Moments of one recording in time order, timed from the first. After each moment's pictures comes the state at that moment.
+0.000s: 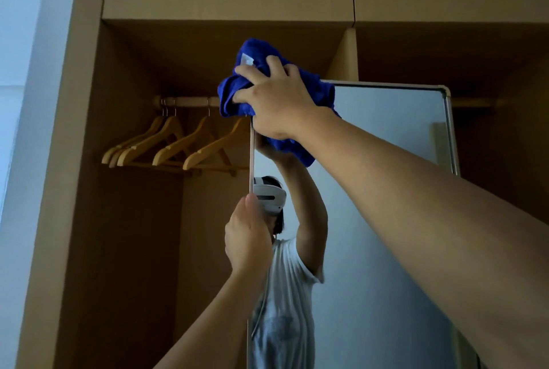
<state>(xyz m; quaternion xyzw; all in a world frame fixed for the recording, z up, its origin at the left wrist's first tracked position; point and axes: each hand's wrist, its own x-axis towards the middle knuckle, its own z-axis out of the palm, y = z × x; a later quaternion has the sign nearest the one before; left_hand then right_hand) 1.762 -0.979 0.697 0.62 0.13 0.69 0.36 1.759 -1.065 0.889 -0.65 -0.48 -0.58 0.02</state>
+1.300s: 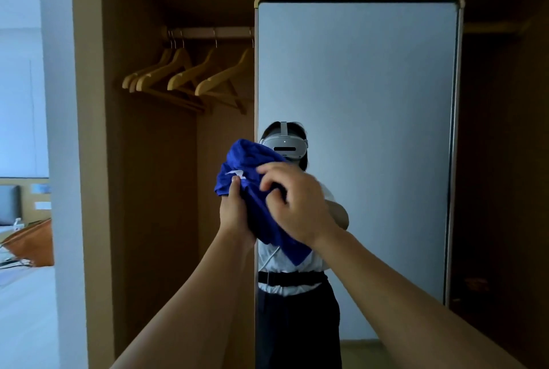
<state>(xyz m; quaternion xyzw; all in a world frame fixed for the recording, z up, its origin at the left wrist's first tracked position) 1.715 -0.987 0.608 0.40 0.12 0.45 0.79 1.755 -1.101 0.630 -0.54 -0.61 -0.30 0.49</state>
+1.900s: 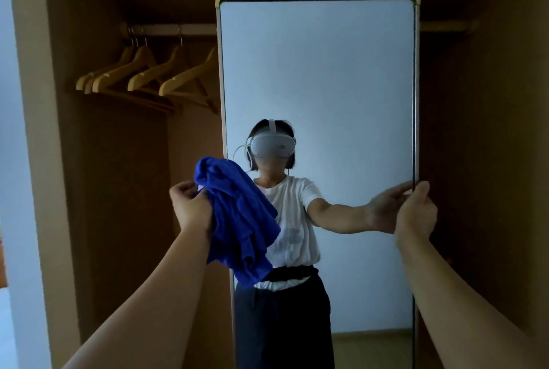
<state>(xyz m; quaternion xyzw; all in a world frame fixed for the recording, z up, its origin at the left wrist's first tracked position) 1.708 -0.971 0.617 0.52 0.25 0.58 0.57 1.933 -1.206 0.580 -0.58 0.01 -0.20 0.79</state>
